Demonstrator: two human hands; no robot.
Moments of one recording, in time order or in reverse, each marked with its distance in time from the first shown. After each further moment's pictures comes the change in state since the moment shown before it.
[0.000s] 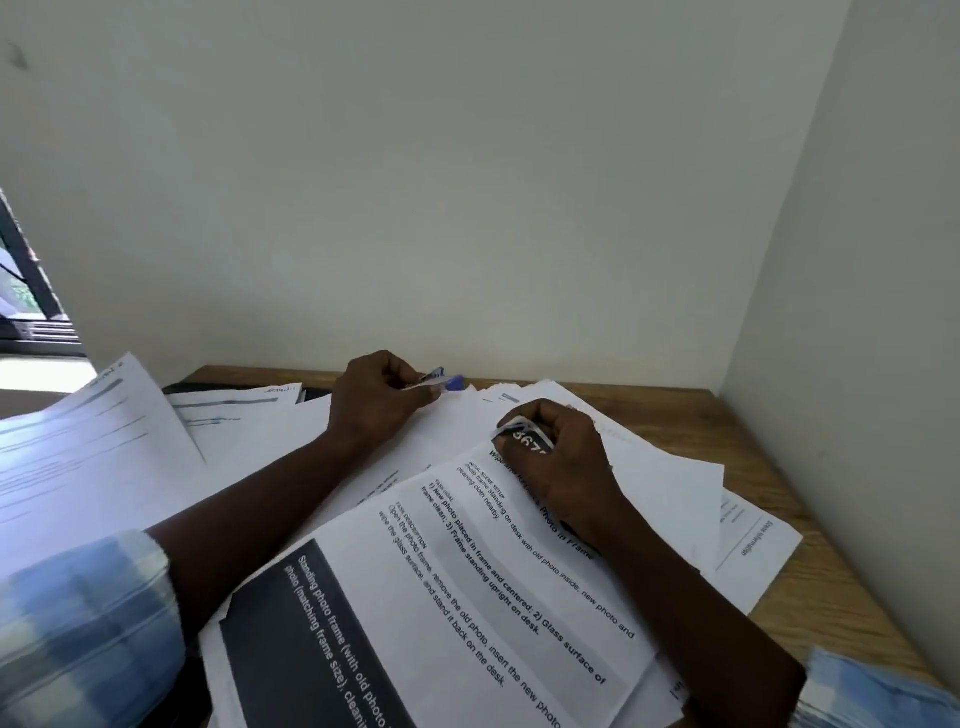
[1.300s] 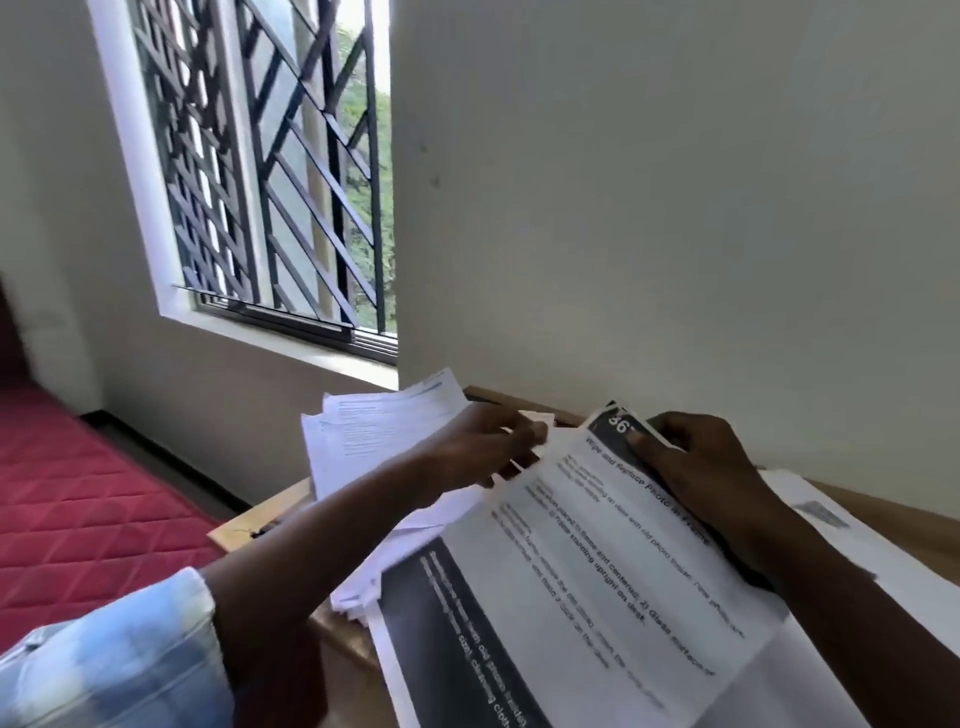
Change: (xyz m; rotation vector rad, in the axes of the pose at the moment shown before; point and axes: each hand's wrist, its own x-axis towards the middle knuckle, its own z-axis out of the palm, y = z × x) left_hand -0.134 0.038 -0.196 -0.044 -0.223 -0.133; right_hand -0.026 -0.137 0.069 -0.169 -0.226 -0.106
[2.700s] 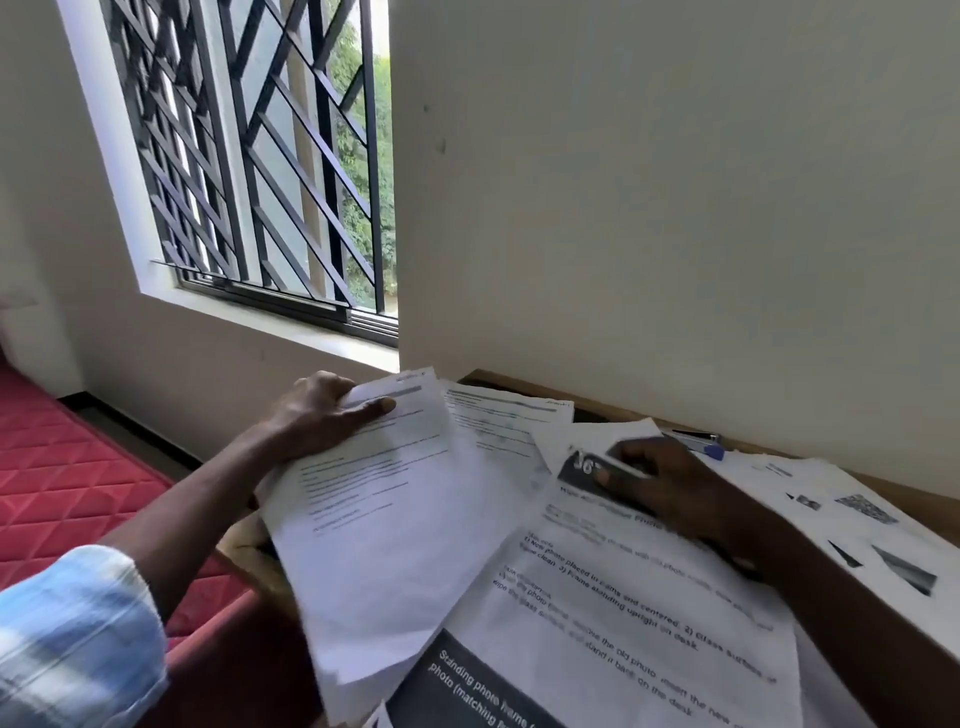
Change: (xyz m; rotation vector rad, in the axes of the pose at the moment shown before) left_hand 0.021 -0.128 -0.178 0.696 0.375 -0.106; right_hand 0.028 0.025 0.047 -0.075 -0.439 -0.106
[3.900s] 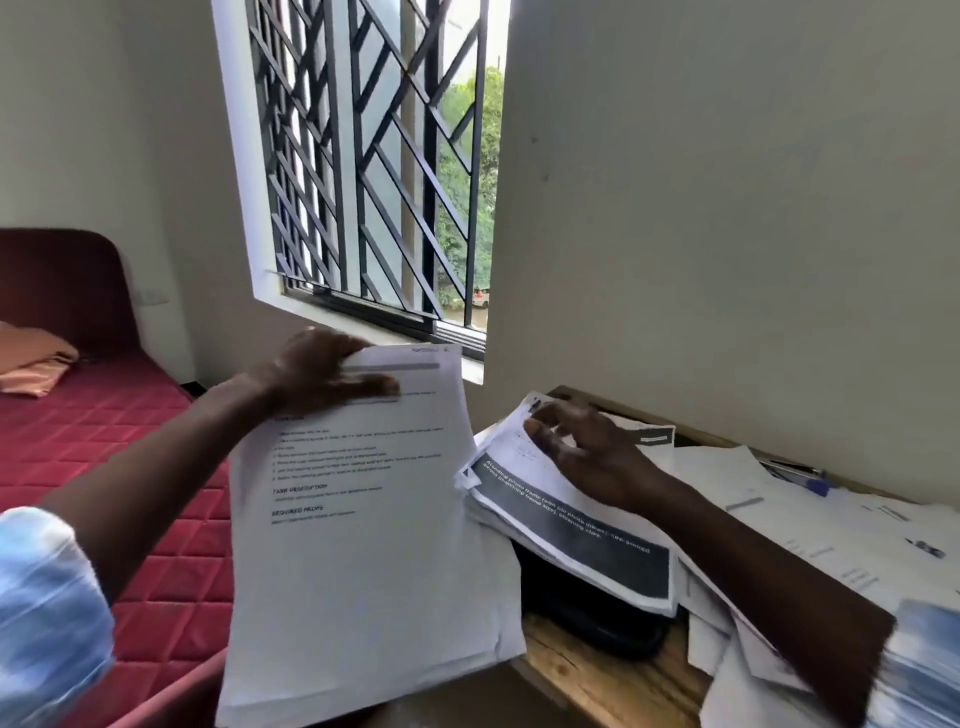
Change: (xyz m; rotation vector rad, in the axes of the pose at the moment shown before) left_hand -0.073 -0.029 -0.139 0.142 0.094 0.209; right_hand 0.081 -0.094 0.111 -0.155 0.075 -0.322
